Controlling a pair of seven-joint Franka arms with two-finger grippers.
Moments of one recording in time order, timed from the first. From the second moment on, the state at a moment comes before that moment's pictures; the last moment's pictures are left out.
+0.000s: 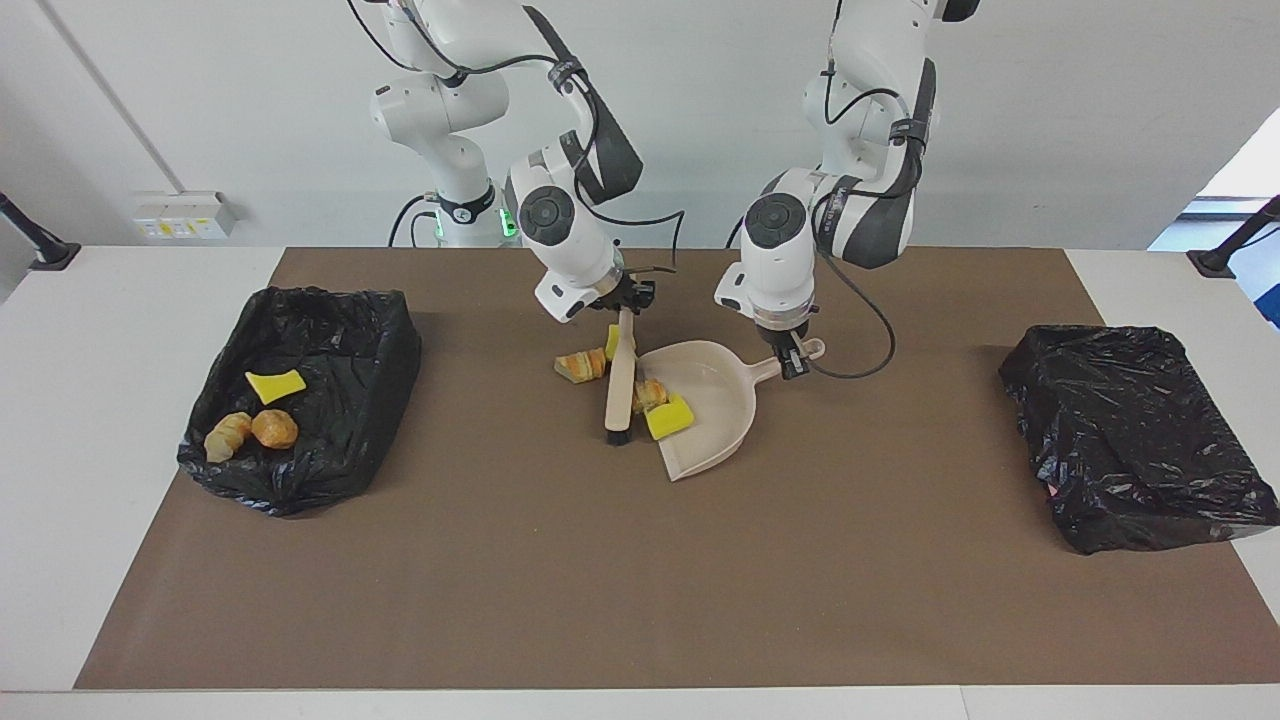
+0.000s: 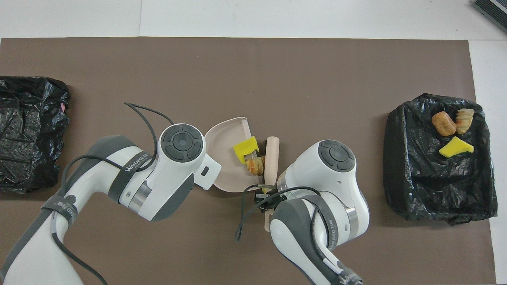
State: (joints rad) left arm -0.51 0.17 -0.04 -2.02 0.20 2.03 0.74; right arm 0.42 0.11 0.14 -2.12 0.52 2.06 0.44
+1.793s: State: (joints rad) left arm -0.55 -0.06 -0.04 -2.31 0.14 2.05 0.86; right arm 0.37 -0.30 0.13 -2.40 0.17 1.74 0.45
